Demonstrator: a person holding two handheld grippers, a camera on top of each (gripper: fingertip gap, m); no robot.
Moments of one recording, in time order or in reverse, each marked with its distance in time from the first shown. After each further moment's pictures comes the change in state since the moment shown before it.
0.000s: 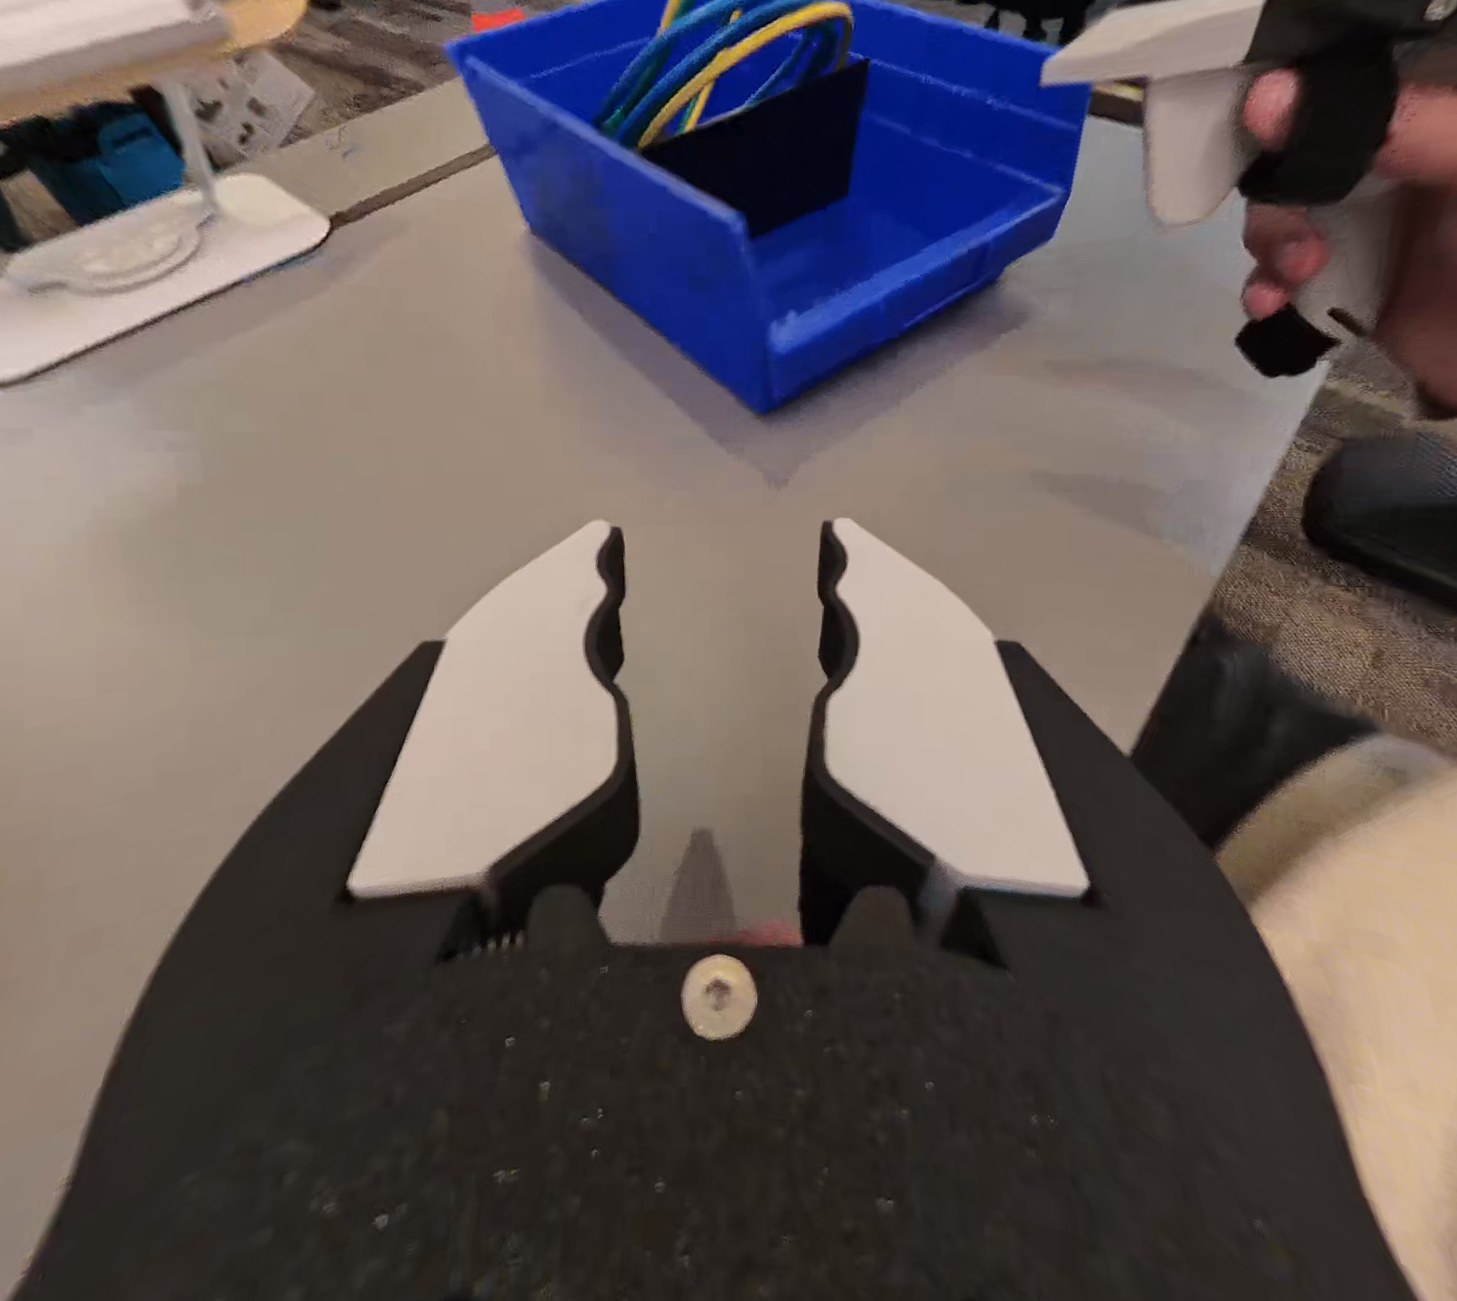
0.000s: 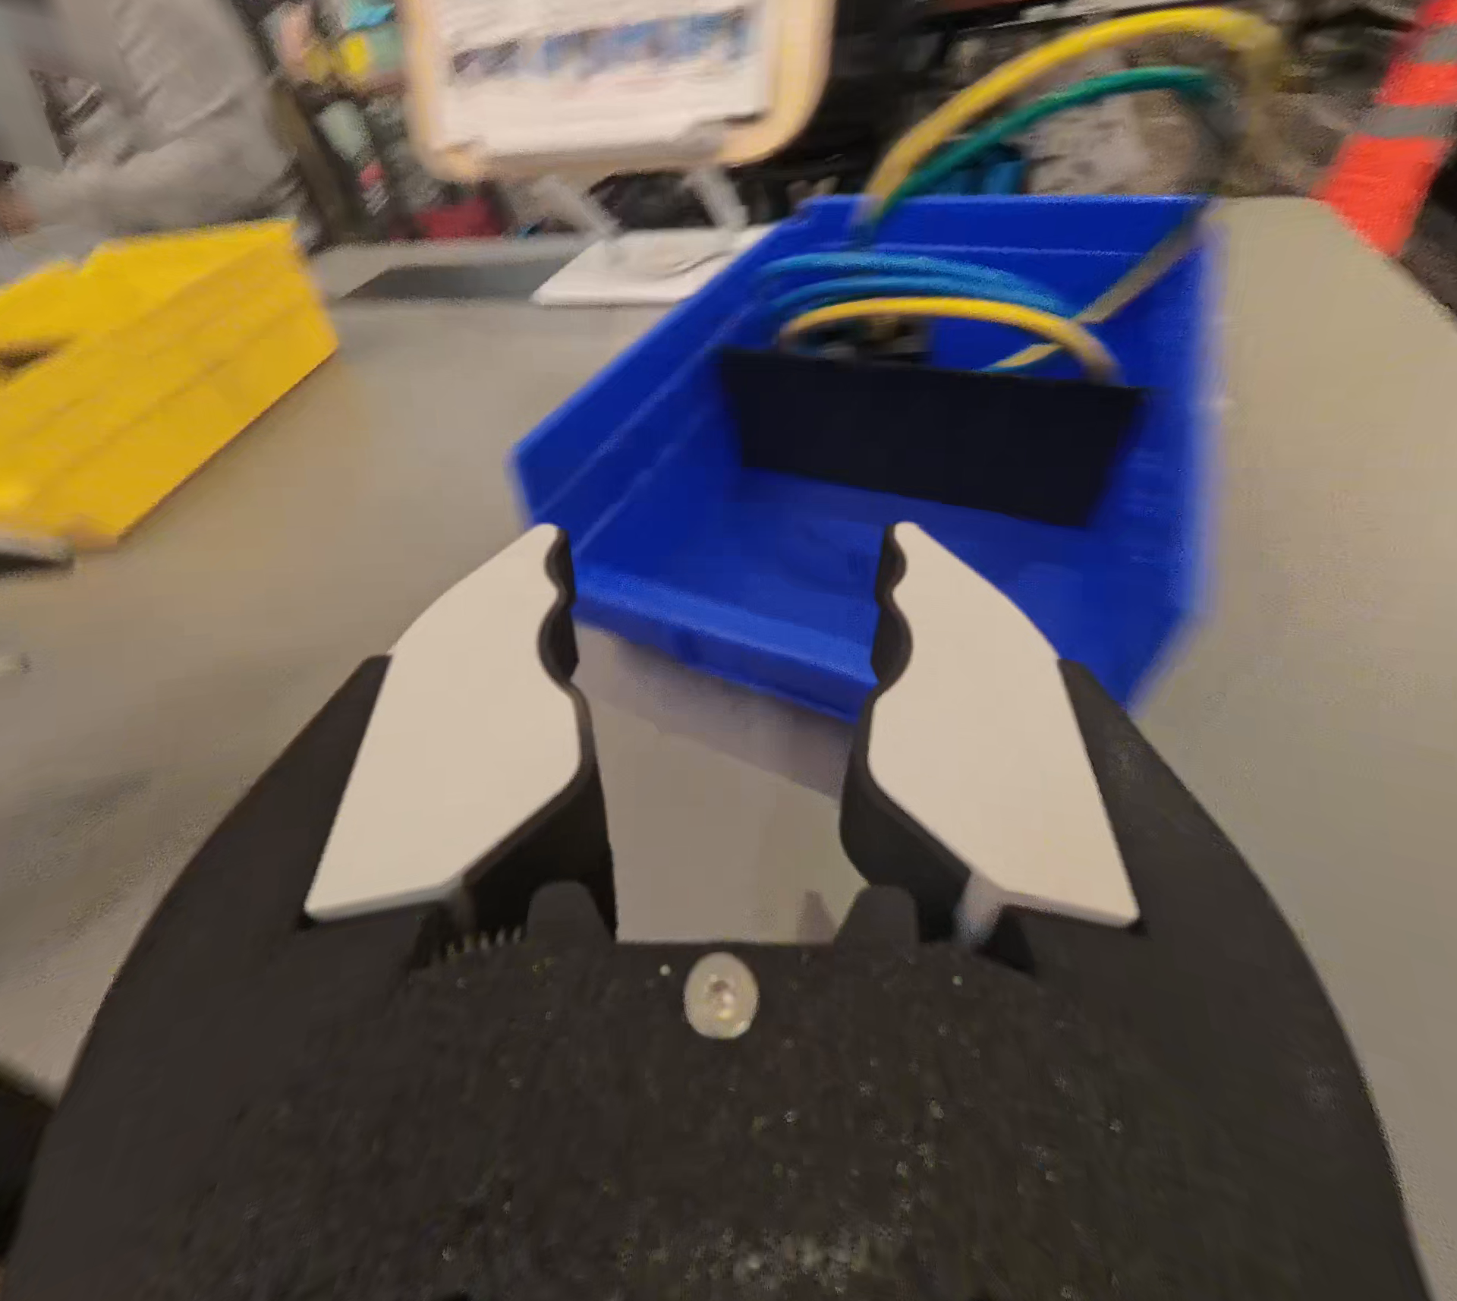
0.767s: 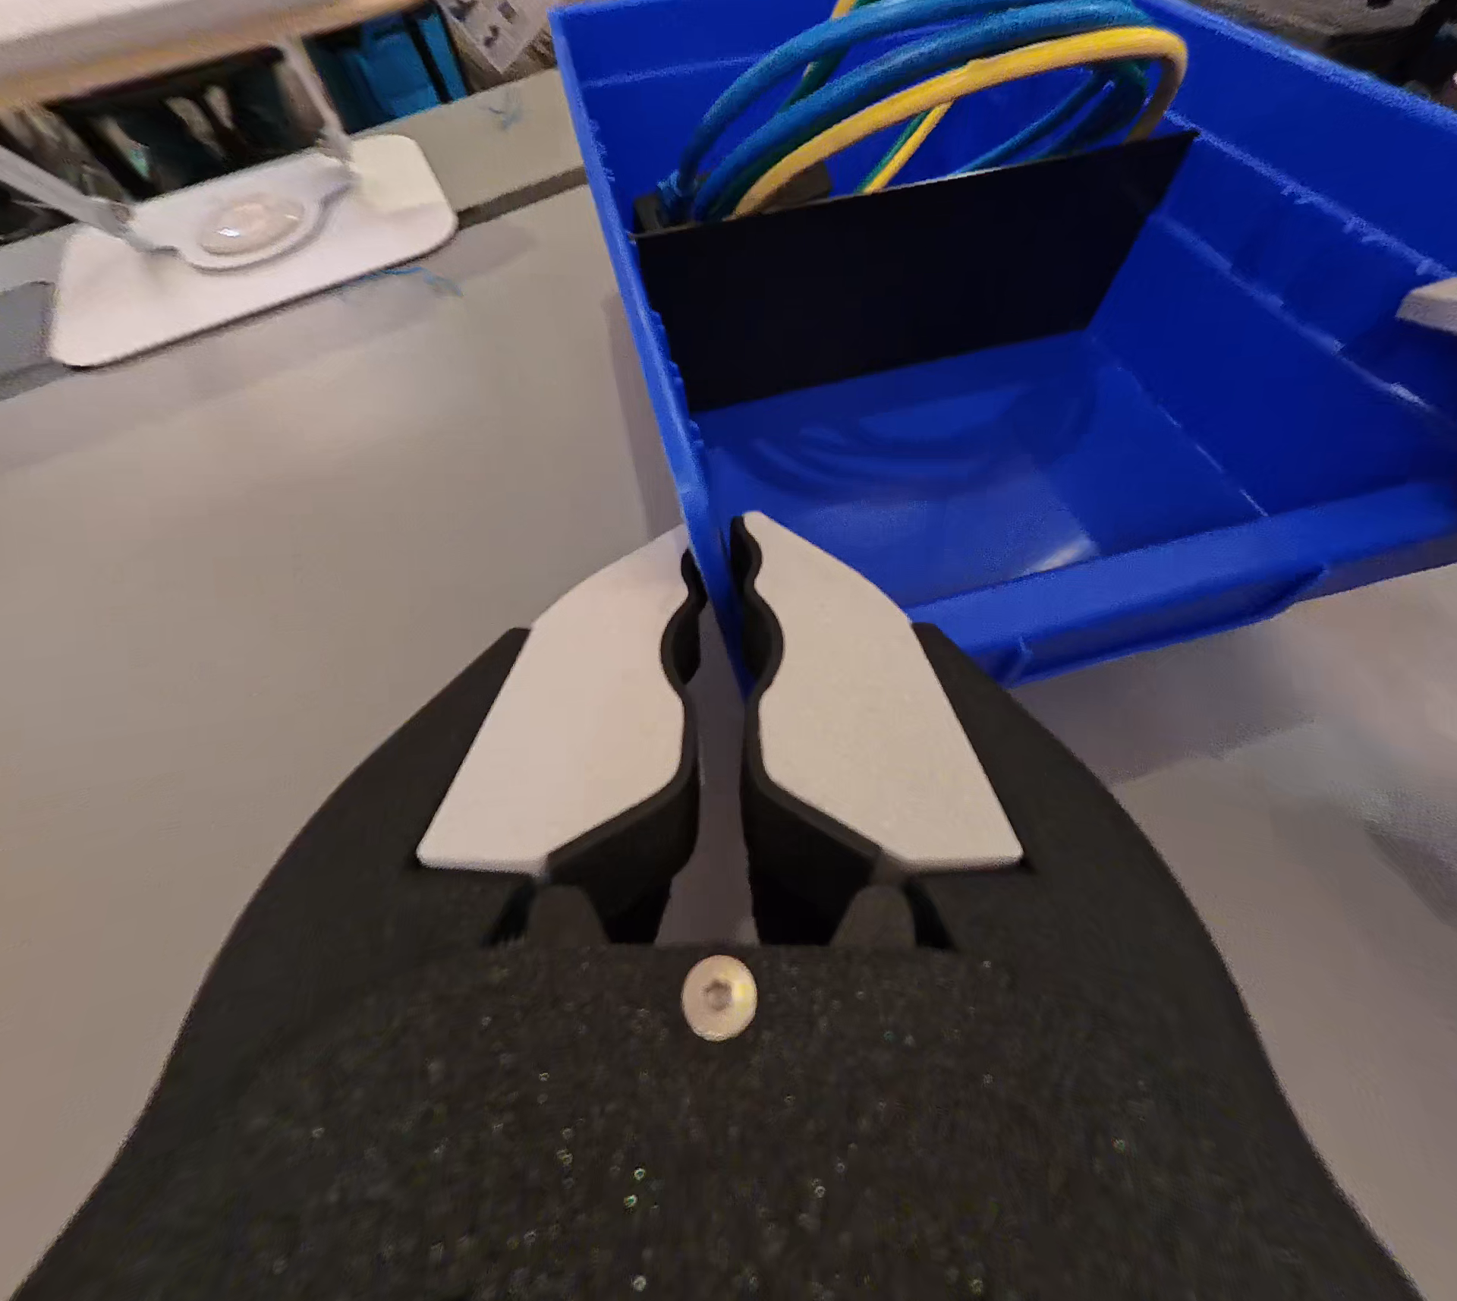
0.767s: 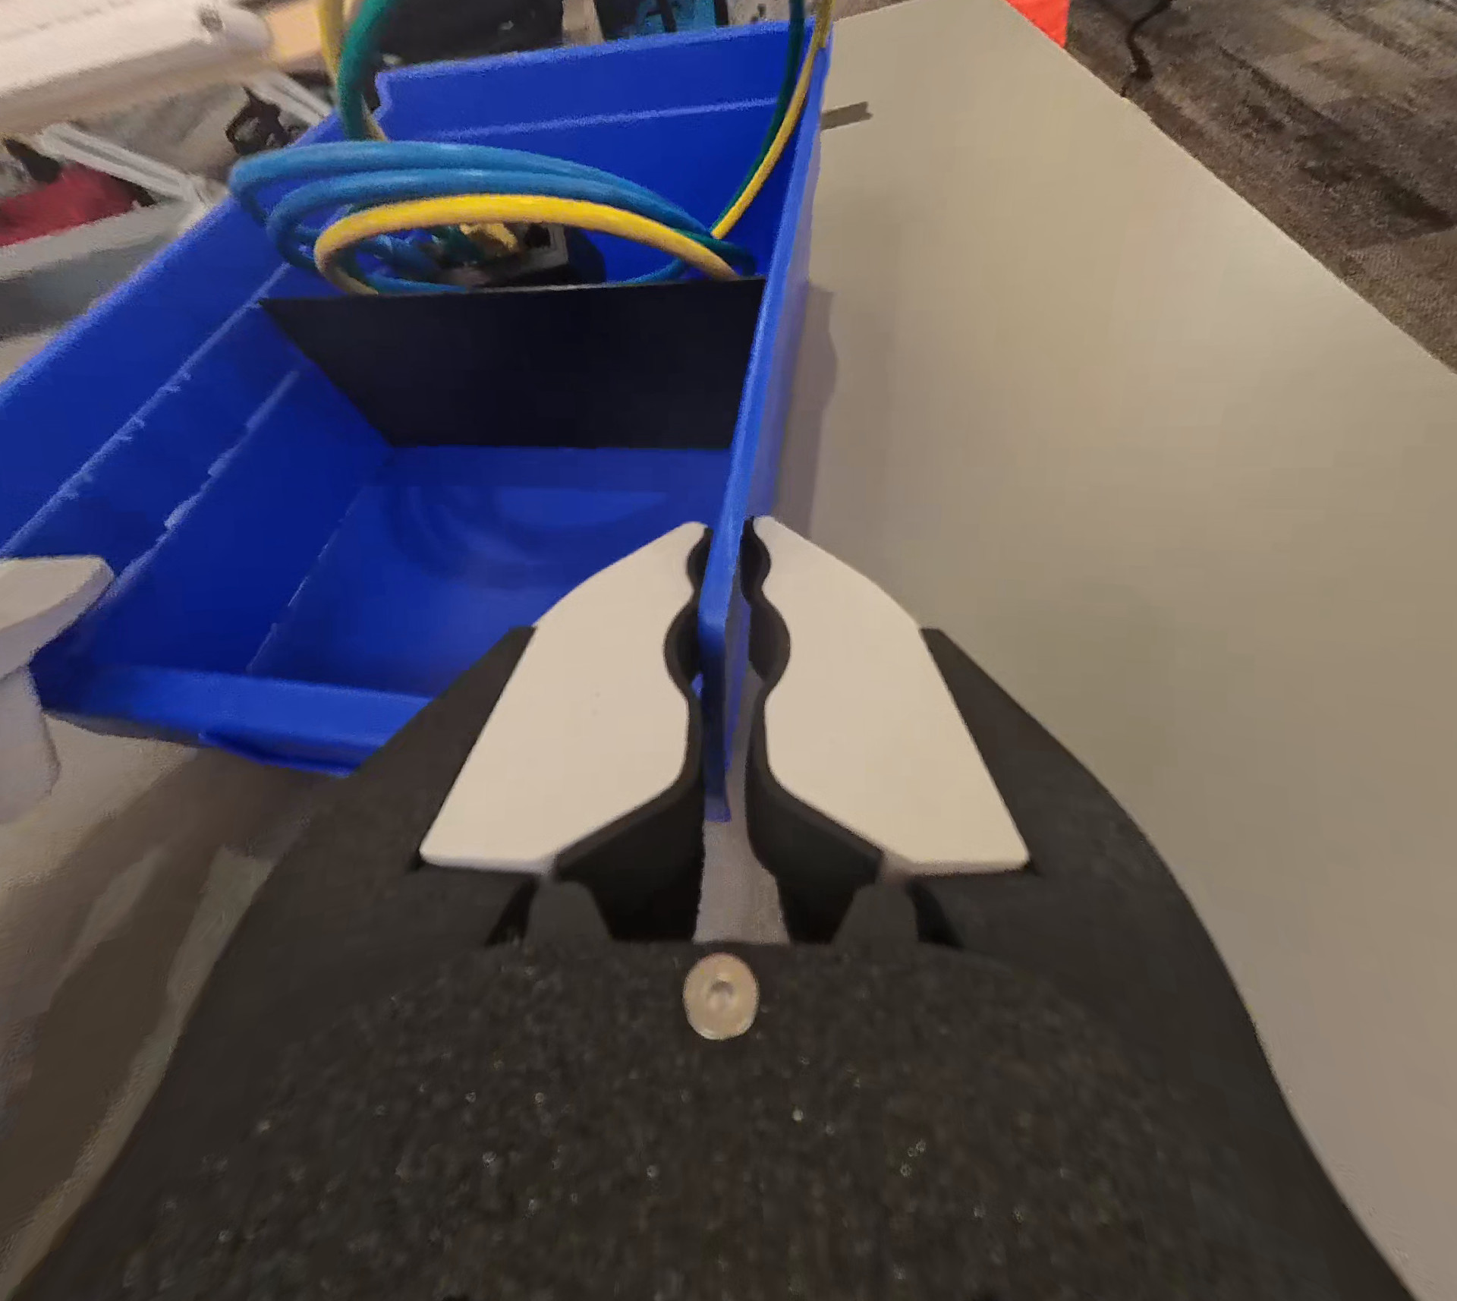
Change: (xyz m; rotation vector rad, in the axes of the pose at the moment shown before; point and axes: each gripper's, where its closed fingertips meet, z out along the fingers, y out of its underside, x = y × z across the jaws) left arm -0.036 -0.039 0.155 -0.077 -0.310 -0.109; right arm 0.090 0.024 0.040 -0.141 0.359 0.161
